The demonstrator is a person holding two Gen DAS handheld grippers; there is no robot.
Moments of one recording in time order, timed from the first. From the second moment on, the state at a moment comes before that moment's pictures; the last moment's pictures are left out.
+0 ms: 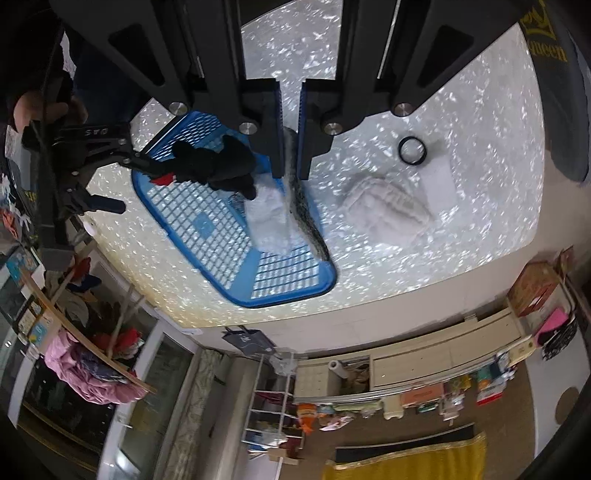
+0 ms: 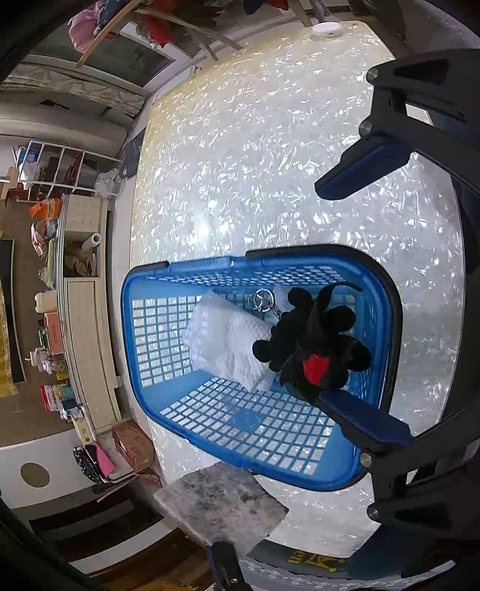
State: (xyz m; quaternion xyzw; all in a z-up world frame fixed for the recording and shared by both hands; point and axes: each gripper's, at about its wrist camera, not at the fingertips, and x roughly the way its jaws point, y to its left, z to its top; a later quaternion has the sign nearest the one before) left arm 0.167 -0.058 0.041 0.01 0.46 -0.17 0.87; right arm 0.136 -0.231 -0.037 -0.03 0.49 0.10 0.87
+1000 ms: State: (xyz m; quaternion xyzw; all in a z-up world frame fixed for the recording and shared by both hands) left arm 0.260 -0.153 0.019 0.06 0.48 -0.23 0.84; right arm 0.166 -0.270 -0.041 0.03 0.47 0.11 0.87
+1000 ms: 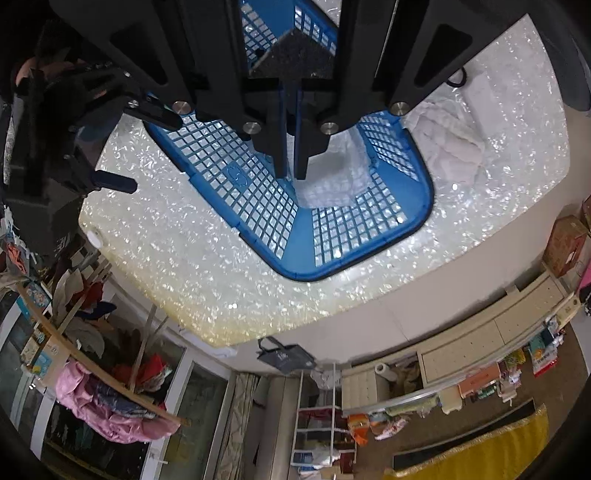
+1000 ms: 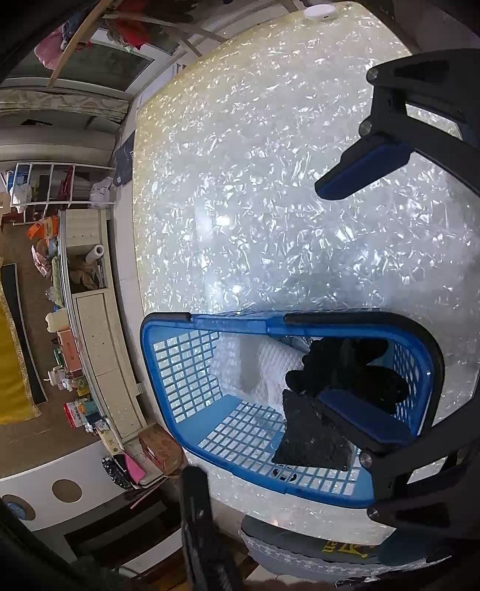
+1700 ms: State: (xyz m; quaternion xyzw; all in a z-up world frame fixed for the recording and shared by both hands) left arm 0.268 -0.152 -0.025 0.08 0.52 -0.21 0.82; right arm 0.169 -0.259 -0.044 0.03 0.48 0.12 0.87
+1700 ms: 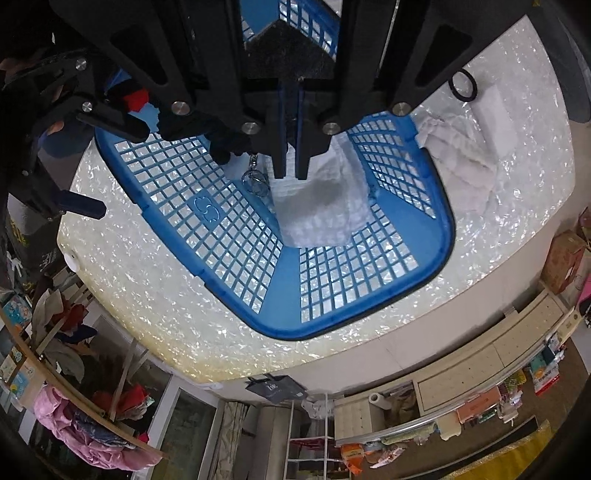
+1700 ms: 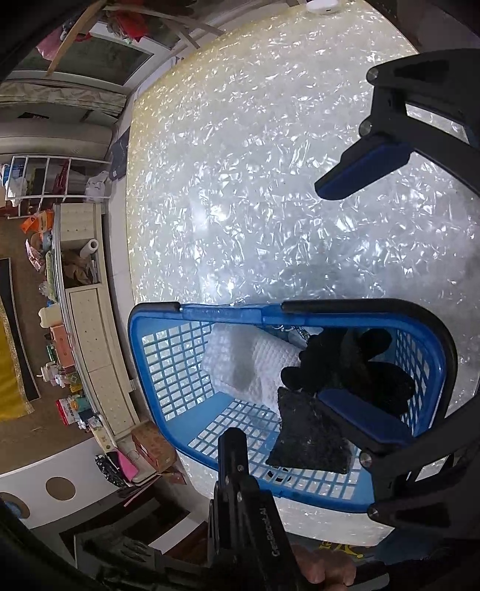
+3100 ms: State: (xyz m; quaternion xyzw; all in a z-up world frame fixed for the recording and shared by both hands) left arm 0.123 -0.011 0.050 0.04 0.42 -0.10 0.90; right arm 0.124 -0.155 0.002 -0.04 0.43 0.20 0.88
